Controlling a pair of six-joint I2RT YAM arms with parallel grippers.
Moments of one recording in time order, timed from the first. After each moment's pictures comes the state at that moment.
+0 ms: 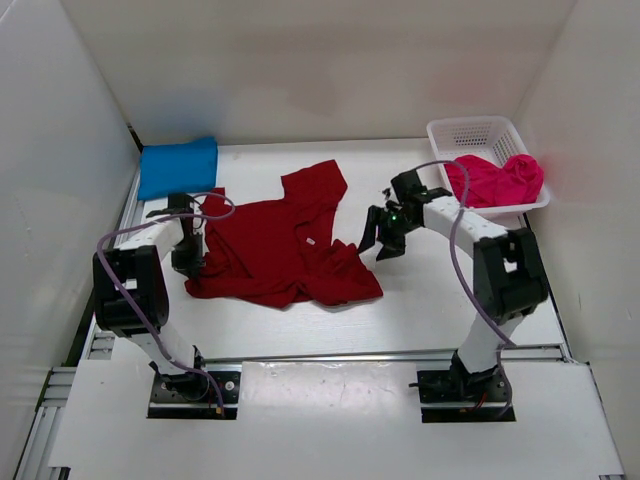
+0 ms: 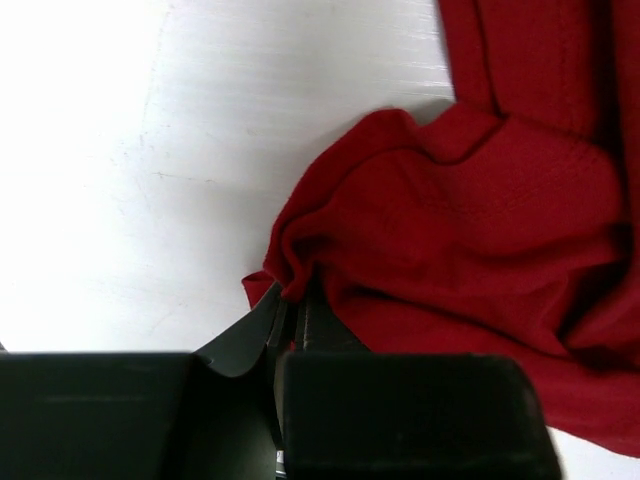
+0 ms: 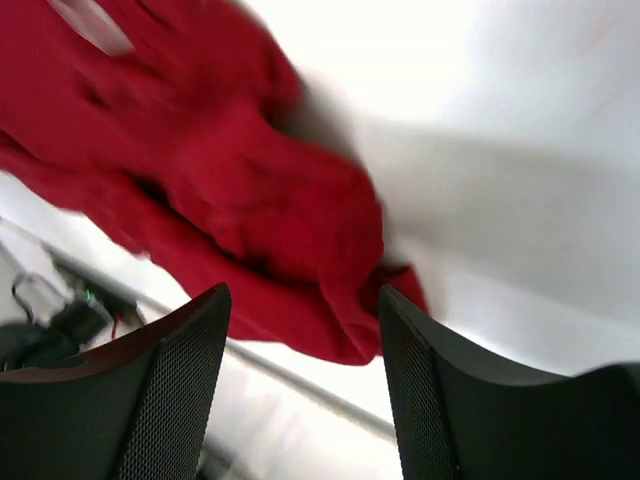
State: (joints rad) left arm 0.08 1.66 1.01 -0.72 -0.14 0.00; right arm 0.39 1.78 1.23 -0.69 -0.46 0.50
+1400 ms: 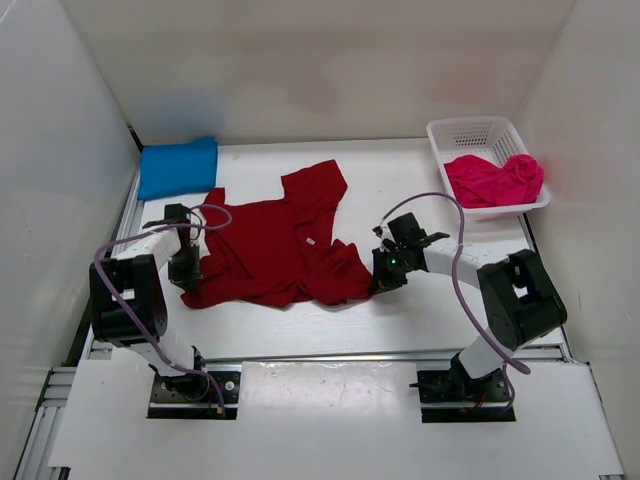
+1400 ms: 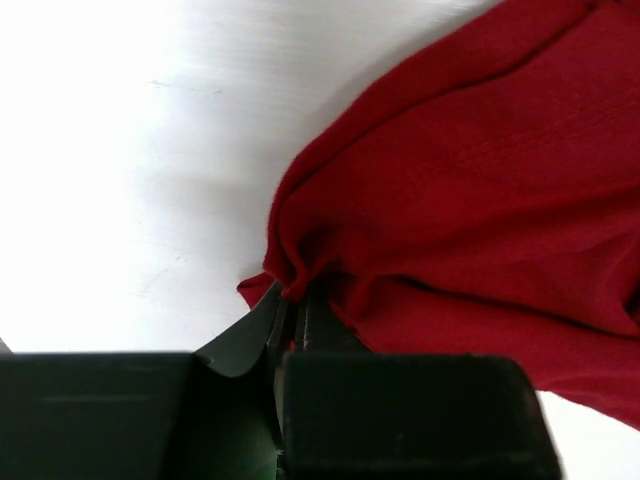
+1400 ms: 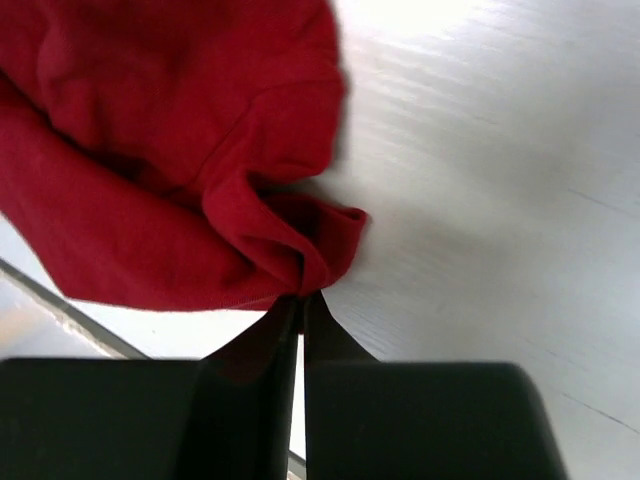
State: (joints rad) left arm 0.11 1.59 0.91 -0.73 -0.15 0.00; right arm 0.47 1.59 0.81 -0.40 -0.40 0.30
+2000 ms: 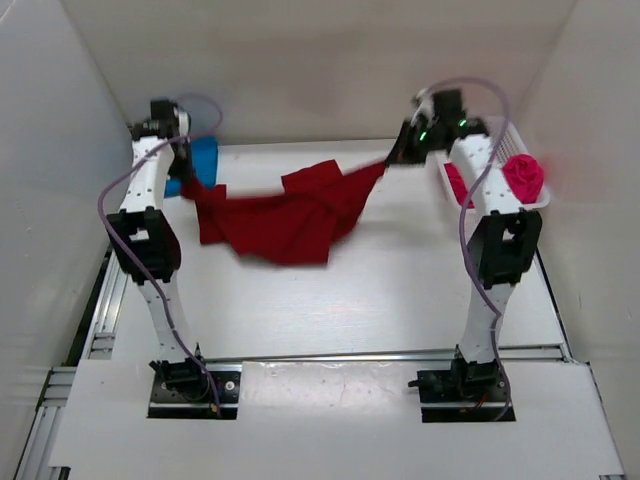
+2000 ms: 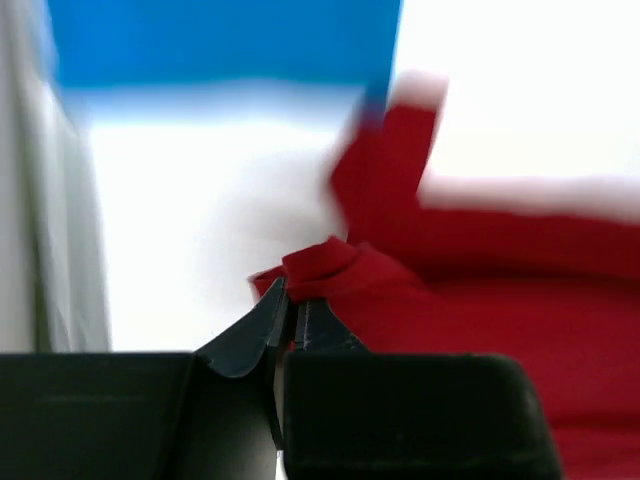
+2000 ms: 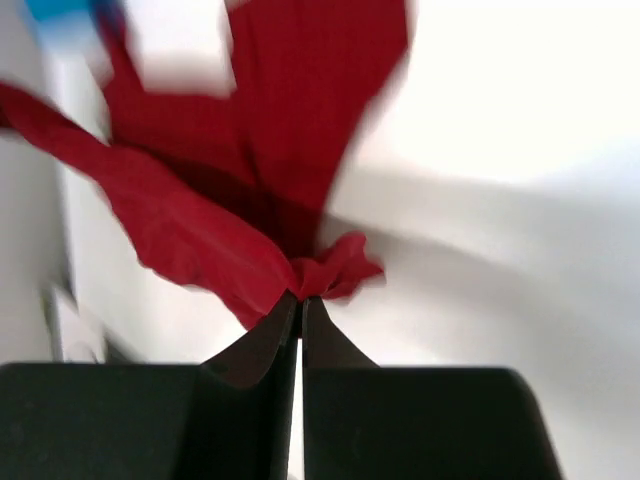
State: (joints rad) left arm 0.09 2.09 2.02 -1.02 -0.09 0.00; right arm 0.19 2.01 1.96 -0.85 -0.55 0.31
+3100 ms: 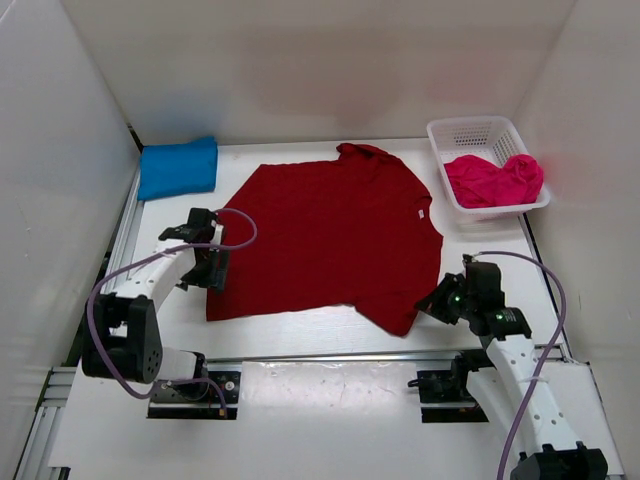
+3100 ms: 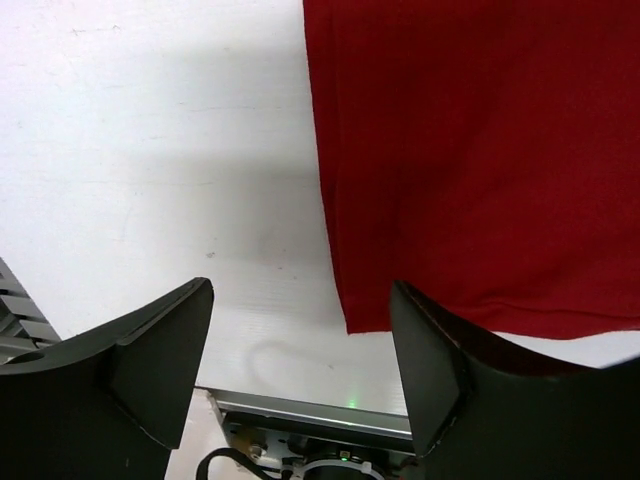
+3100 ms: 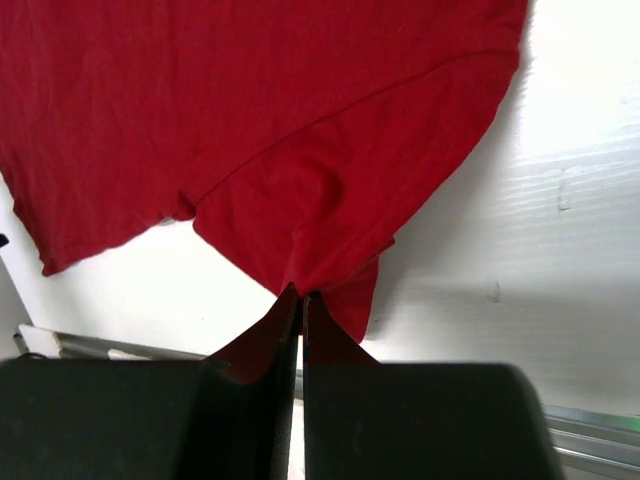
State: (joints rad) left arm -0.13 1.37 0.85 -0.81 -0.21 0.00; right arm 0.13 0.60 0.40 -0.66 -0.32 0.66
